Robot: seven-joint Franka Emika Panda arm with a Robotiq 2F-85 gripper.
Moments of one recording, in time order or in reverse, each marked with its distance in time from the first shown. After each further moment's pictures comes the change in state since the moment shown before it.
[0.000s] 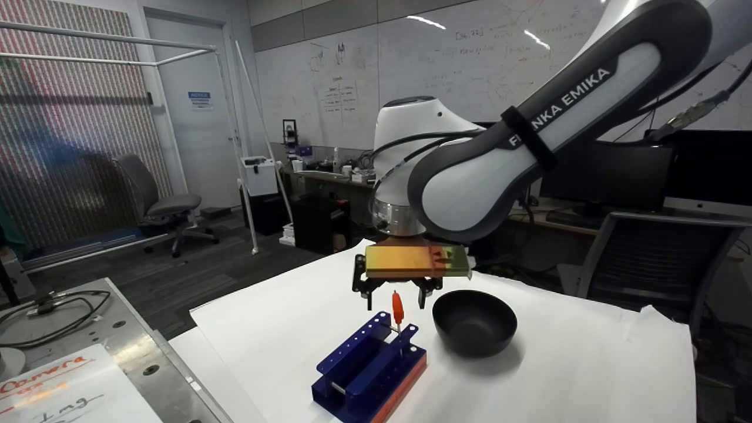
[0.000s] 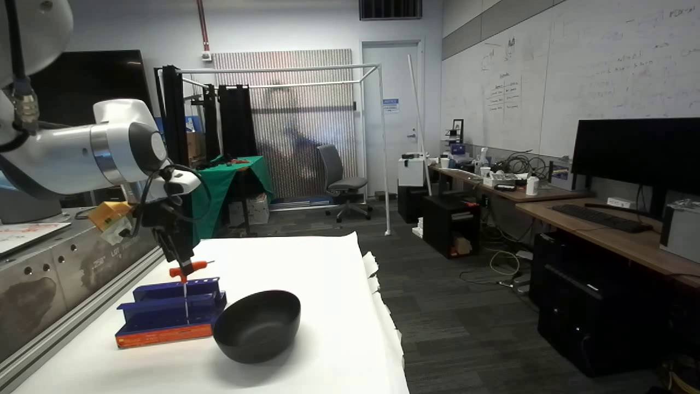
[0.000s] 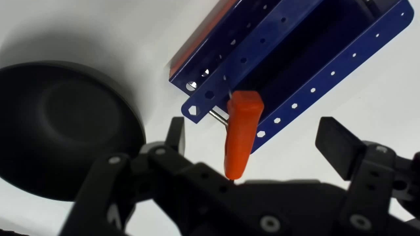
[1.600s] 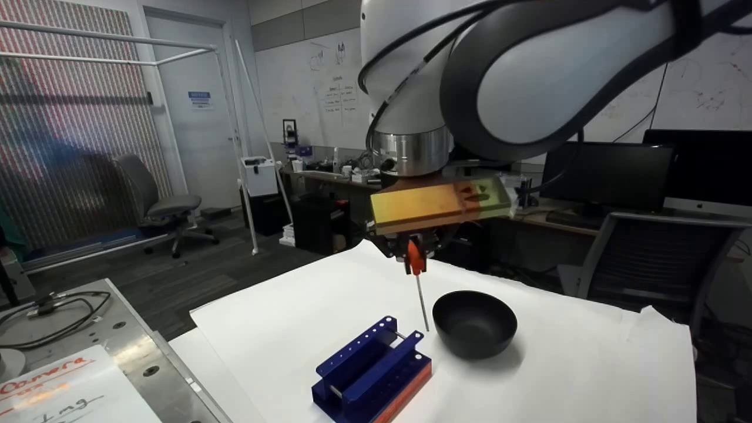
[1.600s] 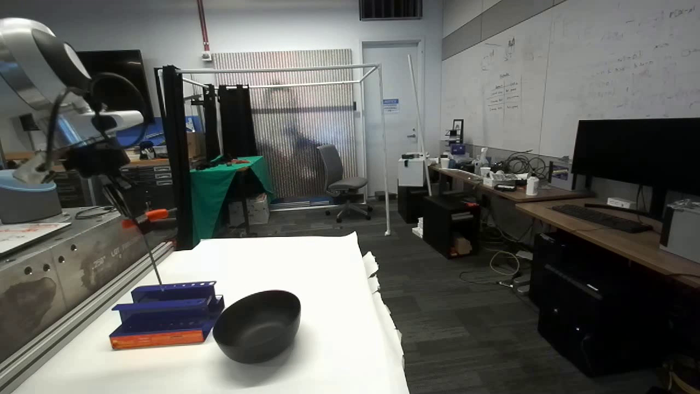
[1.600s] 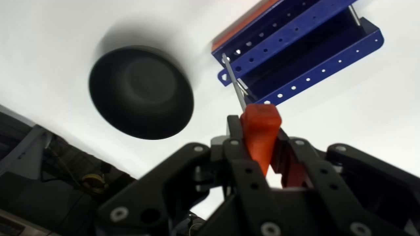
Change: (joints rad) arm 0.135 -0.240 -0.013 -0.047 -0.190 -0.289 0.142
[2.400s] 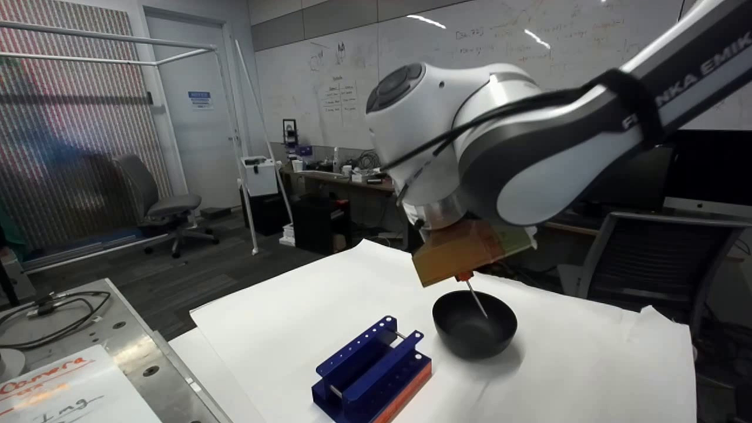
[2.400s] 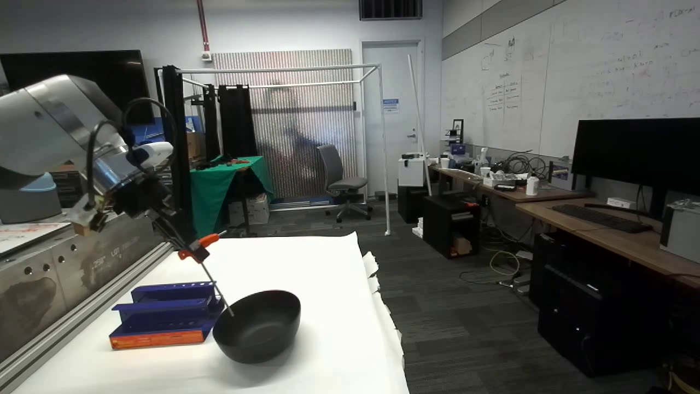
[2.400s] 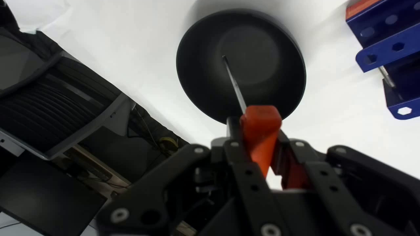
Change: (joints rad) arm -0.092 0.079 0.039 -0.048 -0.283 -0.136 0.146
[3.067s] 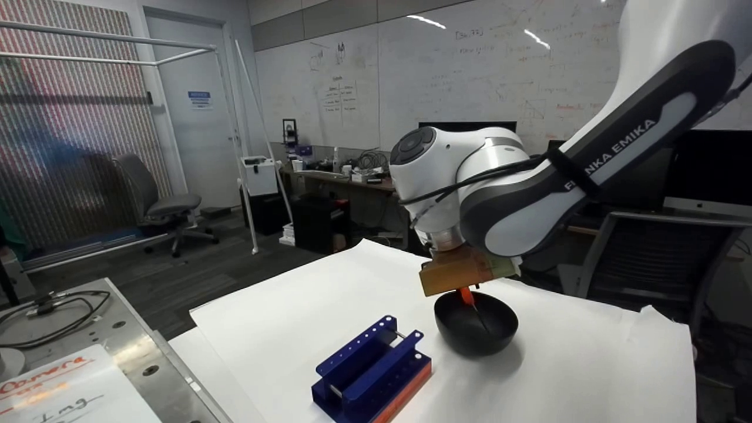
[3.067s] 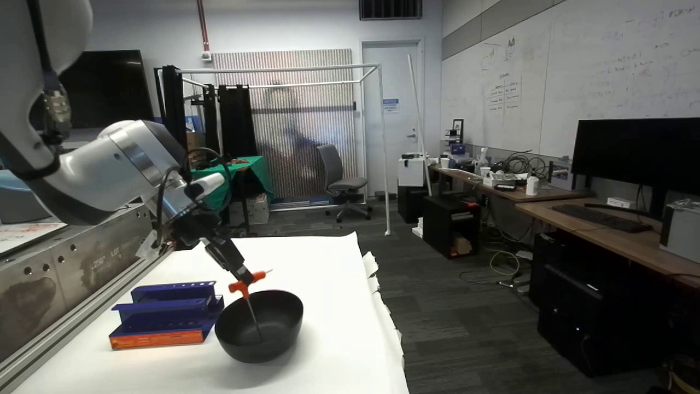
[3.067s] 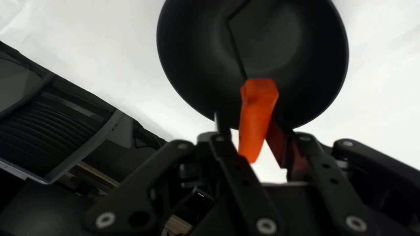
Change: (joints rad) arm -0.090 0.124 -0.050 0.015 -0.030 0.140 0.056
